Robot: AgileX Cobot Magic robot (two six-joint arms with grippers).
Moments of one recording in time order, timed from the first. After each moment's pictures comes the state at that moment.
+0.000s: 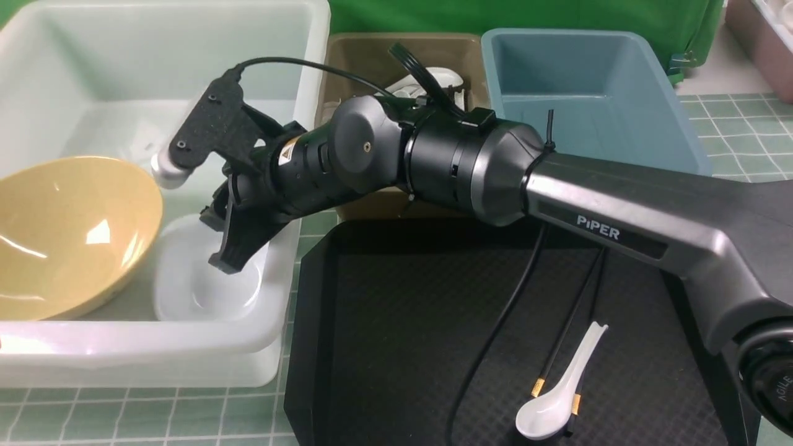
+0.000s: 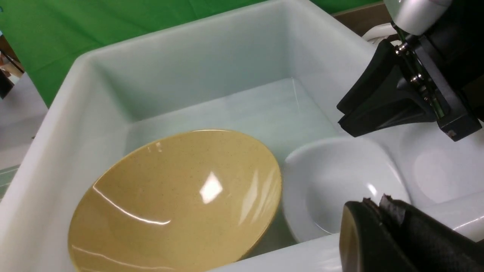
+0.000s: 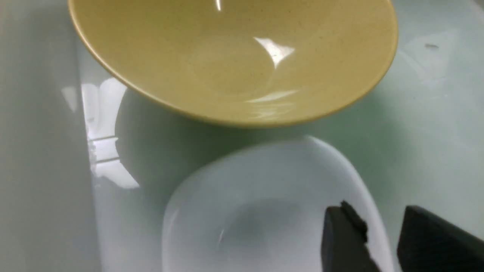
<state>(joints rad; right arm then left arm) 0.82 2.19 -1.90 0.50 0.47 -0.78 -0.34 0.11 -0.35 0.39 0.58 -0.15</state>
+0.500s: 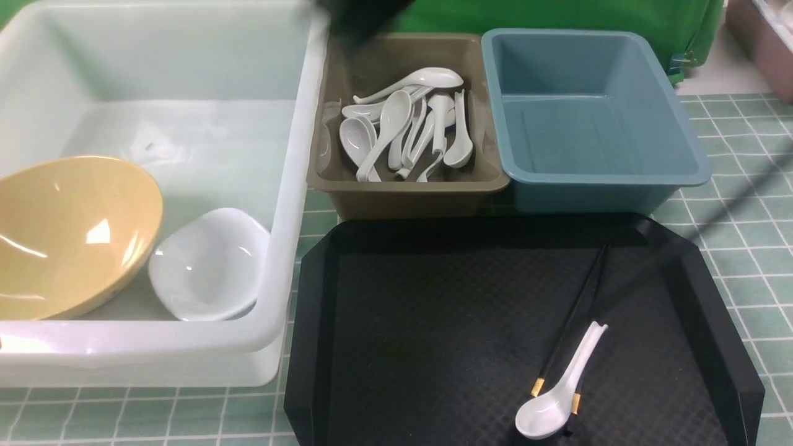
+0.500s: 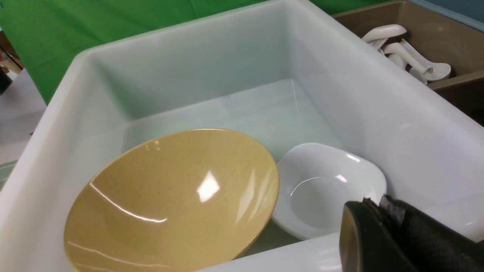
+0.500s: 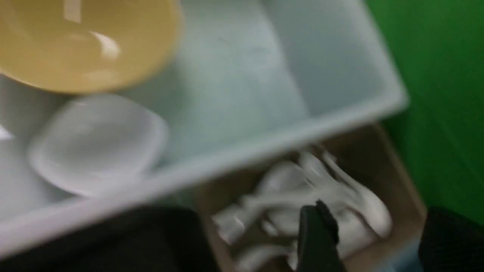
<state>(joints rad) 0.68 1.81 -2.19 -0.21 1.12 -0.32 -0.34 0.11 -0.35 0.39 0.57 -0.18</state>
